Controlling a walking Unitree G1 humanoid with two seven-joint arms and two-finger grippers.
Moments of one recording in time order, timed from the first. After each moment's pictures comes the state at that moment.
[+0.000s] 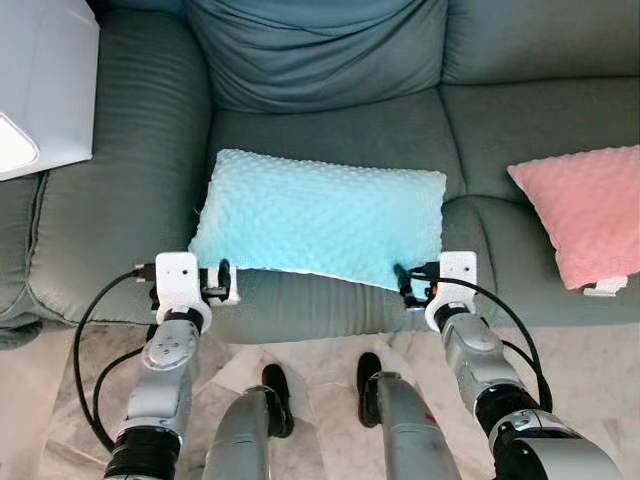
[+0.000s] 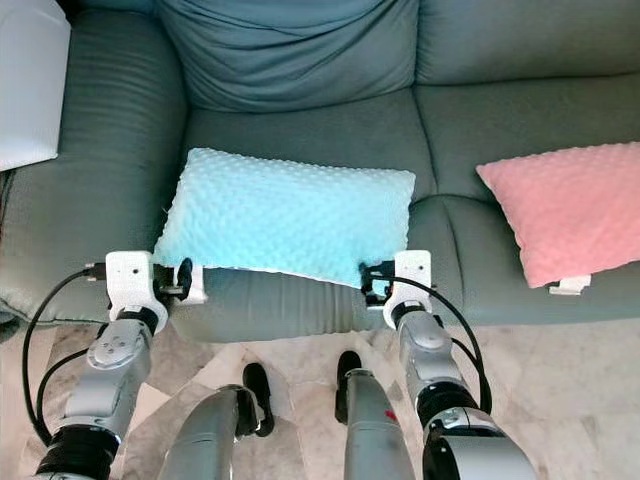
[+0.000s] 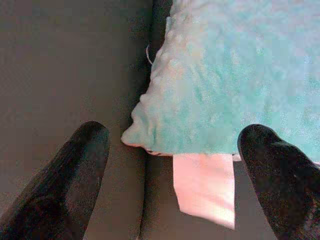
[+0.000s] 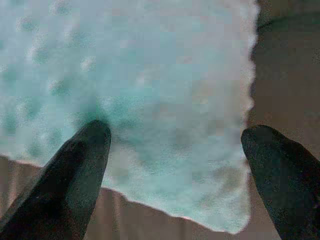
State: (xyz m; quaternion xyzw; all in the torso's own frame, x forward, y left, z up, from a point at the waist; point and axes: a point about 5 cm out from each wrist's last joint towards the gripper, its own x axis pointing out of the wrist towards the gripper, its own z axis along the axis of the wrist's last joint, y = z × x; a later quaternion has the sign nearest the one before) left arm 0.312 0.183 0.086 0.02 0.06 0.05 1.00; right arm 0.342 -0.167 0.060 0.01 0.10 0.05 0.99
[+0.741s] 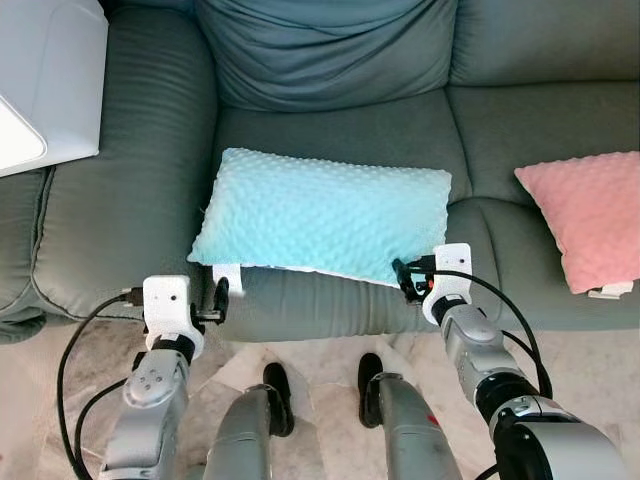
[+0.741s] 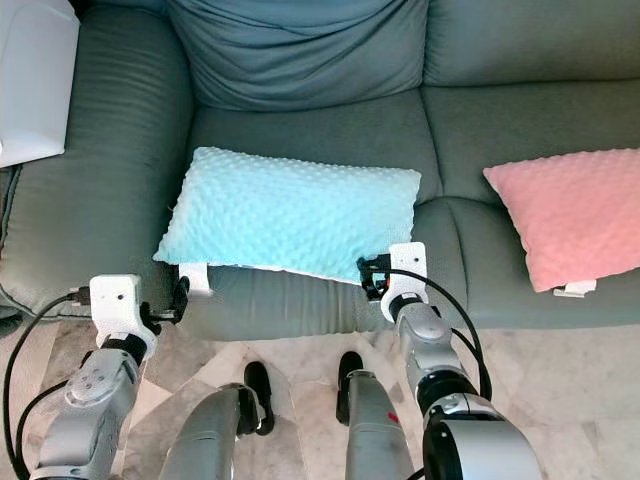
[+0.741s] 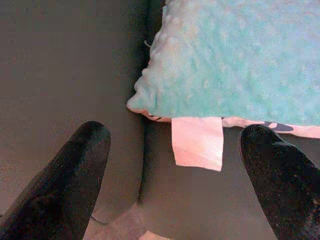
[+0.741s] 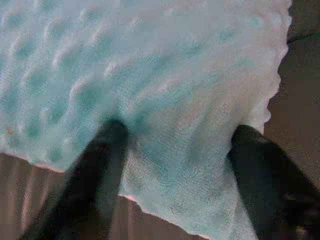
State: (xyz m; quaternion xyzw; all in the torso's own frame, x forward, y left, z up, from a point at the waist) left arm 0.275 0.187 0.082 0.00 0.07 0.02 1.00; right arm 0.349 -0.165 0.068 -0.02 0.11 0.08 0.99
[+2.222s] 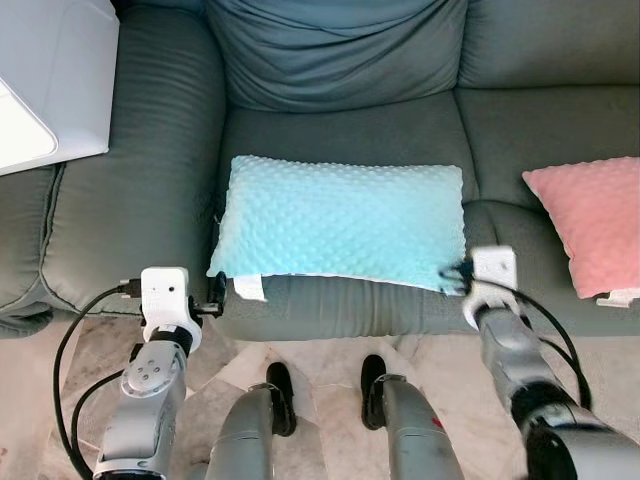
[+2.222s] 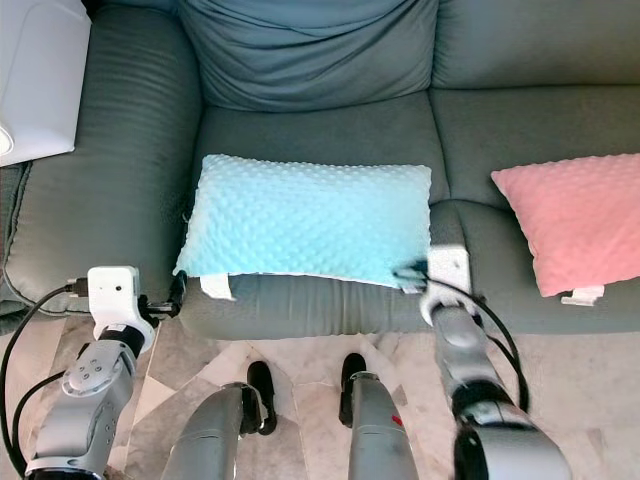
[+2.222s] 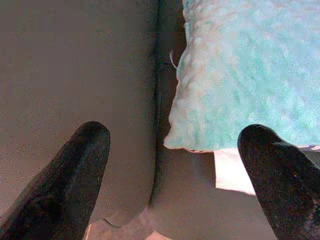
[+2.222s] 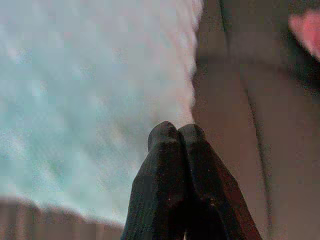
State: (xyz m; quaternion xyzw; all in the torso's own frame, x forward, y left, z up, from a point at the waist) left arm 0.282 0.190 0.089 0.00 0.07 0.02 1.00; right arm 0.348 -0.209 0.080 -0.08 0.07 -0.03 0.99
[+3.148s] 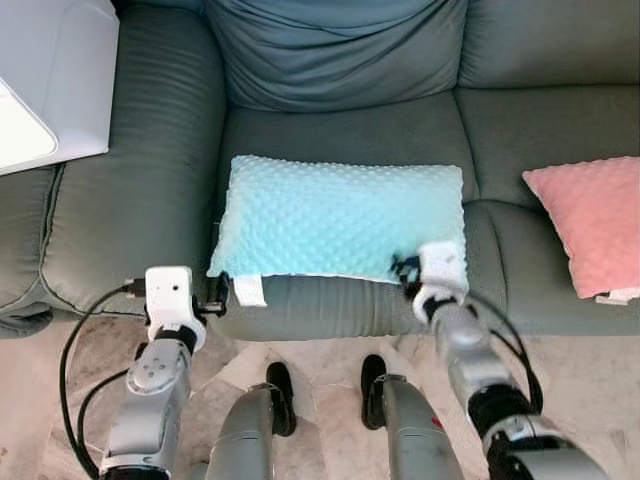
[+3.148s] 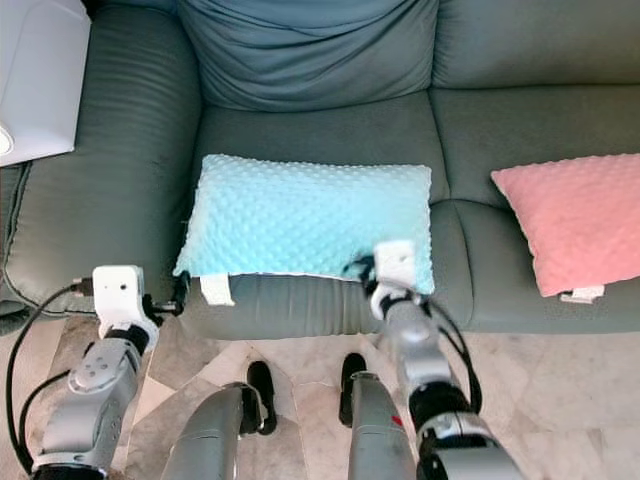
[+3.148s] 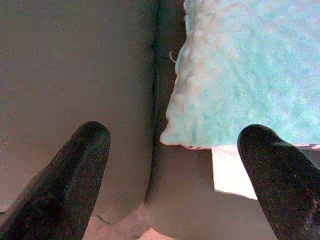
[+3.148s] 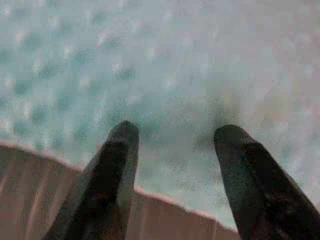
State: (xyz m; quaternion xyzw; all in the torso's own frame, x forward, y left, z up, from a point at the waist) left arm 0.284 0.184 0.085 0.00 0.08 0.03 1.00; right arm 0.343 -0.150 0.070 -0.07 0.08 0.07 0.99
